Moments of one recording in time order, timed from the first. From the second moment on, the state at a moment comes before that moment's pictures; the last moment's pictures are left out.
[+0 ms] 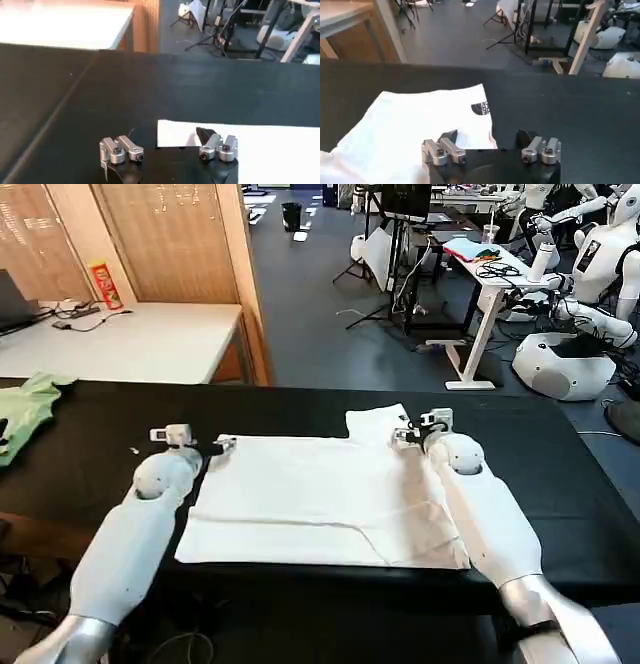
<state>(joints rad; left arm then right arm) 0.63 -1.13 -0.27 -1.28 -0.59 0.62 -0.10 -0.47 1.27 0.20 1.09 0.46 -0.61 0.06</state>
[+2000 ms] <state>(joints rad) 1.22 -0.95 -0.51 -1.98 -0.61 0.64 -0.14 -1.11 0.96 0.39 1.97 0.56 -0.71 0.08</state>
